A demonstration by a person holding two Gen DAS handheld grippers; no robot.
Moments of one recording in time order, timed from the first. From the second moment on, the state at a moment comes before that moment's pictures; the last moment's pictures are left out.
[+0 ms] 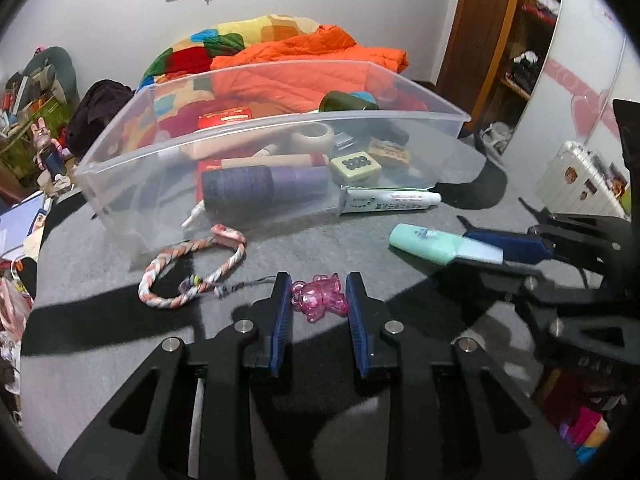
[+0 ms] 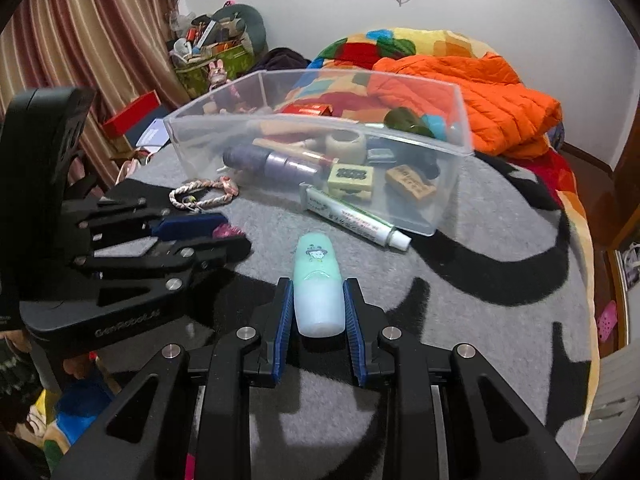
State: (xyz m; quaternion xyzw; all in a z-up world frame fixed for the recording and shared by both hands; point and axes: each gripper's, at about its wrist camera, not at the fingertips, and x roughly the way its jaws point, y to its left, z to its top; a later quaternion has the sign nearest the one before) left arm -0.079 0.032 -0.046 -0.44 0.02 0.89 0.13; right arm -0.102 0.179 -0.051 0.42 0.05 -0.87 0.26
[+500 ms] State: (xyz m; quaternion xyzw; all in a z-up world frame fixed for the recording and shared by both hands) left arm -0.064 -0.008 0.029 -0.34 -0.06 0.94 0.09; right arm -0.111 0.190 0.007 0.35 0.00 -0.90 0.27
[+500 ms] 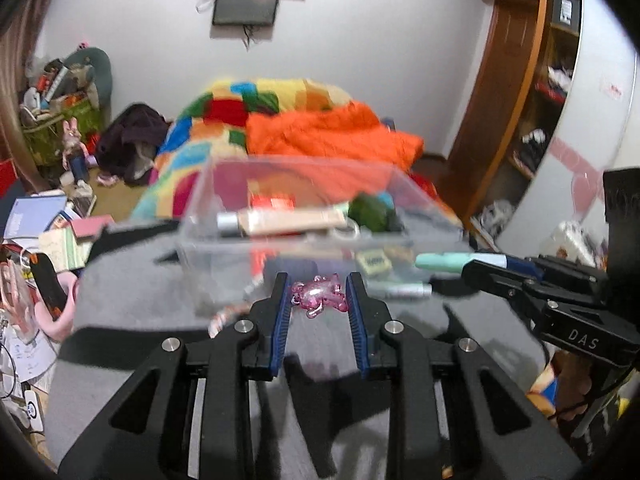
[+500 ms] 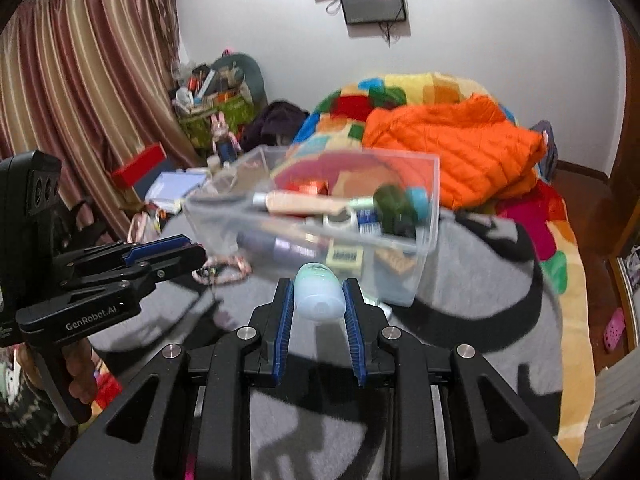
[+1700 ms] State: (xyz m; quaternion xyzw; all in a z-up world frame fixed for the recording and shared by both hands) left arm -0.148 -0.014 0.014 -0.35 -0.05 0.93 0.05; right arm -0.194 0.171 -0.016 0.39 -0.02 -0.89 0.23
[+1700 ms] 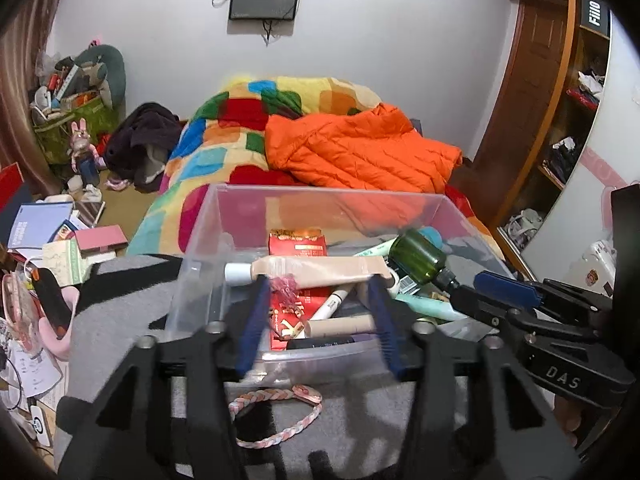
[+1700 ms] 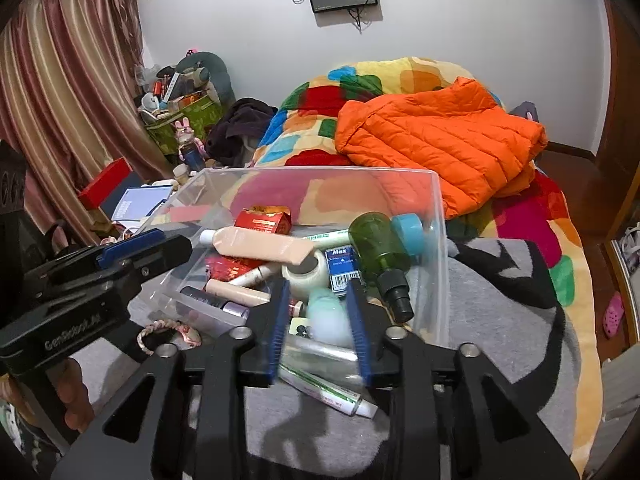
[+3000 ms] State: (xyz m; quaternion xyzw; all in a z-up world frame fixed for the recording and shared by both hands) left arm -0.112 -0.024 -0.048 -0.48 0.00 0.87 0.09; right arm -0.140 0.163 -0.049 0.44 0.07 -0.84 0.32
